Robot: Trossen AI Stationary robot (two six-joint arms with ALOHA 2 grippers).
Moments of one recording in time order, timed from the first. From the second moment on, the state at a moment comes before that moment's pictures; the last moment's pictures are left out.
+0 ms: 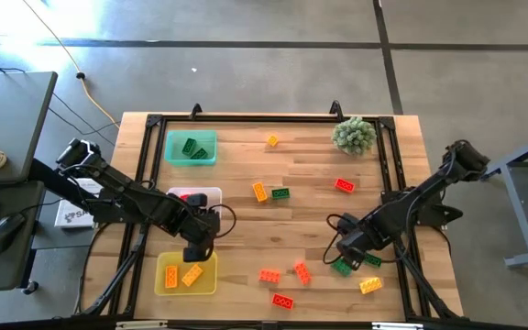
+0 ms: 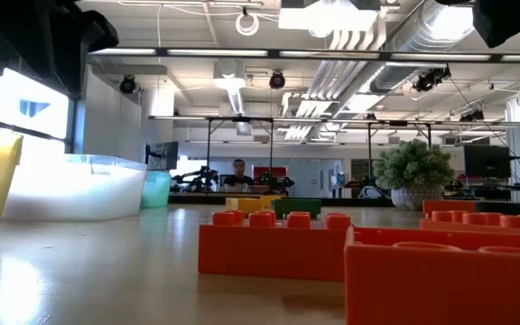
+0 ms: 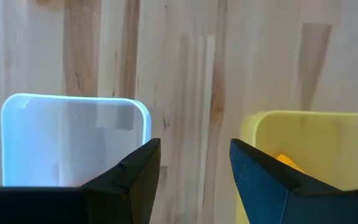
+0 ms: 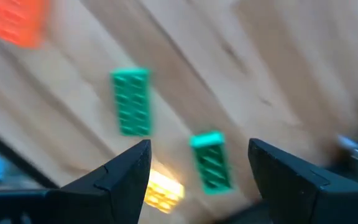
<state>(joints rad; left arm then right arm) -0.37 1.42 1.11 -1.02 -0.19 -0.52 0.61 1.40 1.04 -1.11 -0.07 1.27</state>
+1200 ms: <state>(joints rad) -0.19 1.42 1.11 -0.95 -0.15 -0.52 0.69 1.72 0.94 -0.73 -0.15 1.30</state>
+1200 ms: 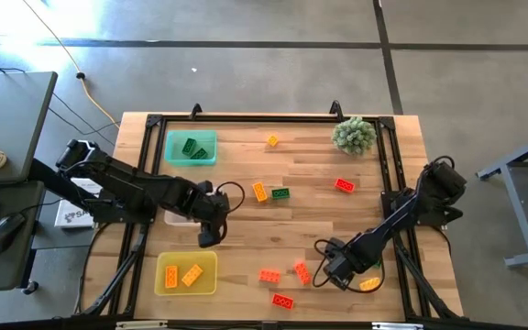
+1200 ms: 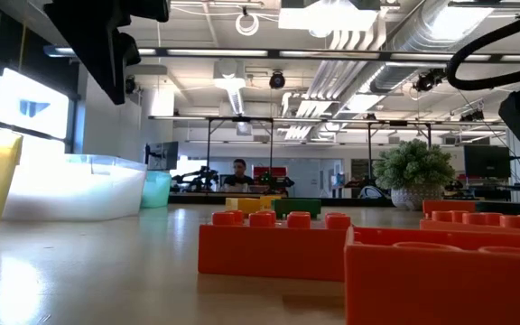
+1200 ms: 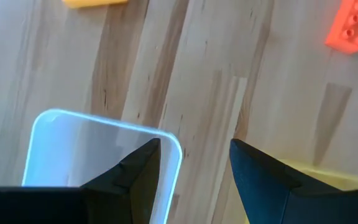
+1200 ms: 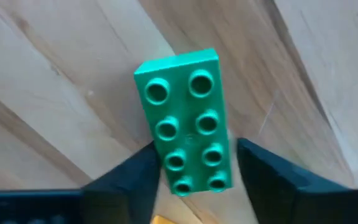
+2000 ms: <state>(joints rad) 0.06 1.42 1.11 -0.43 0.14 -0.36 0.34 1.52 0.93 -0.62 -0.13 0.86</state>
